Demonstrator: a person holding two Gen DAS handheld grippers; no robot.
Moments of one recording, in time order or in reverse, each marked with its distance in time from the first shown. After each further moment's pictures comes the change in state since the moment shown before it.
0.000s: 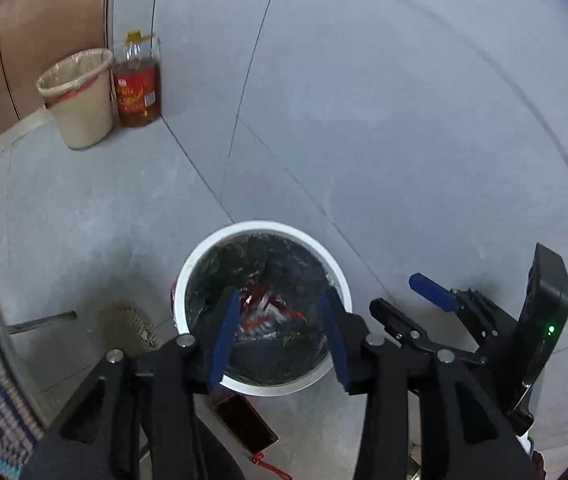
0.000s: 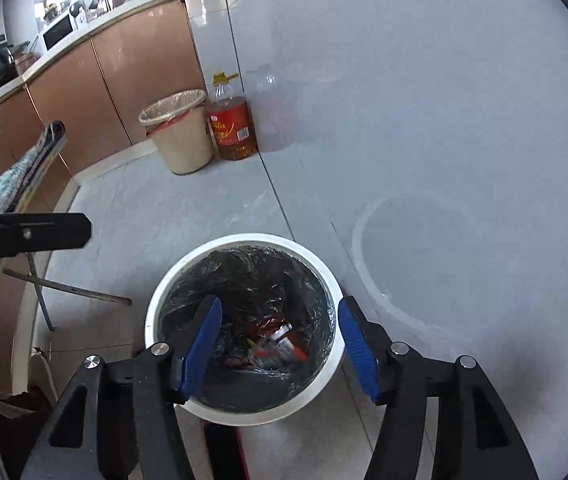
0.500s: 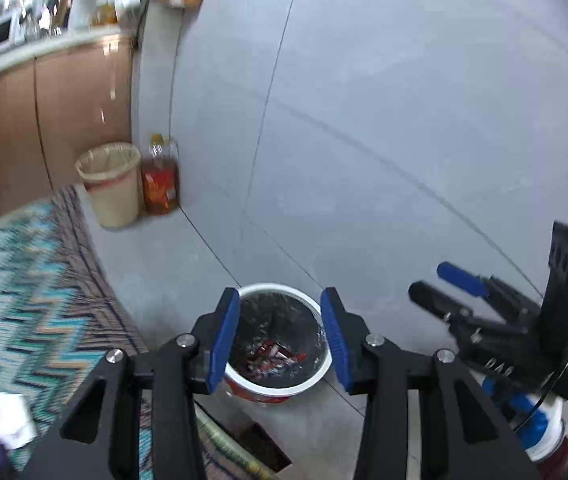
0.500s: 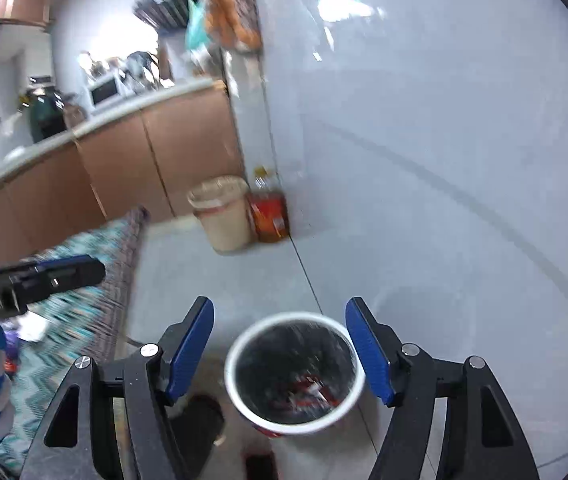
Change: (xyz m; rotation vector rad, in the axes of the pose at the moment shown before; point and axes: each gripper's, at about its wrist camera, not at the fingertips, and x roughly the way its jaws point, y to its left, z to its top) left arm -0.191 -0.018 -0.057 0.084 -0.340 0.036; right arm -0.175 0.057 0.014 -0.040 -0.306 0.086
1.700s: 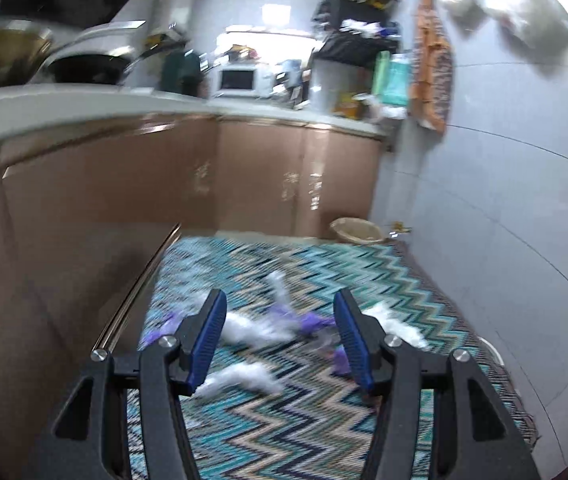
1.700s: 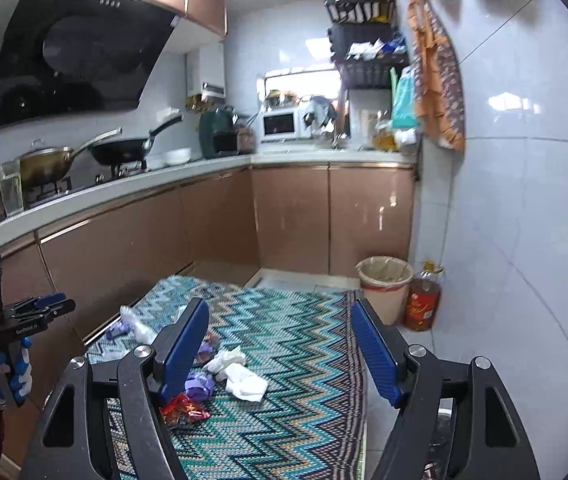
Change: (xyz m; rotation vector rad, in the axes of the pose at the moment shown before) left arm -0.349 0.268 -0.175 -0.321 -0.328 0.626; right arm -0.085 0.252 0.052 -0.307 -0.147 0.437
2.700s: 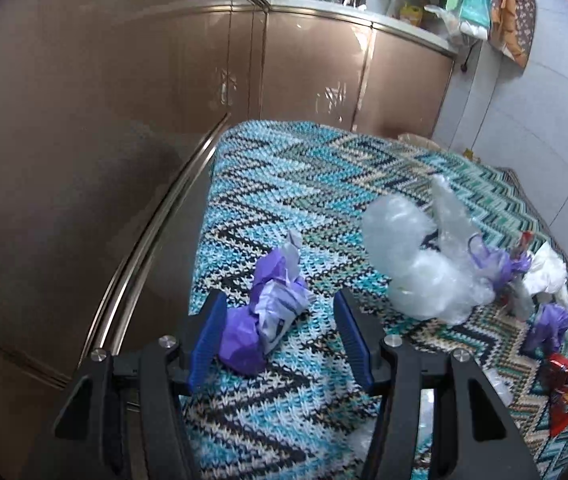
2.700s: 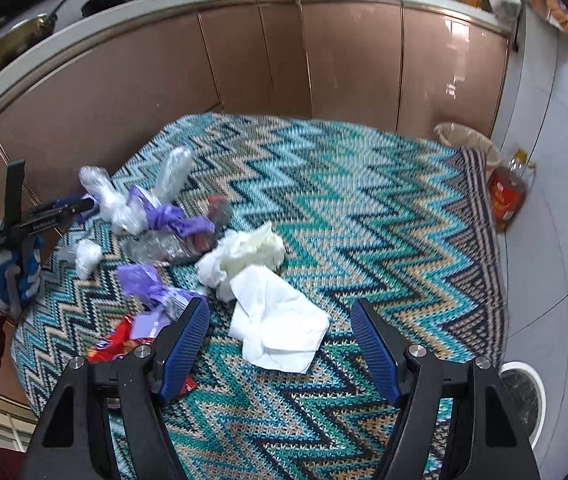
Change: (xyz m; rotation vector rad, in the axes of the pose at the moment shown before) left arm 0.187 0.124 -0.061 -0.013 0.326 0.082; right arm 0.238 0.031 -0.101 -0.040 0.551 0.177
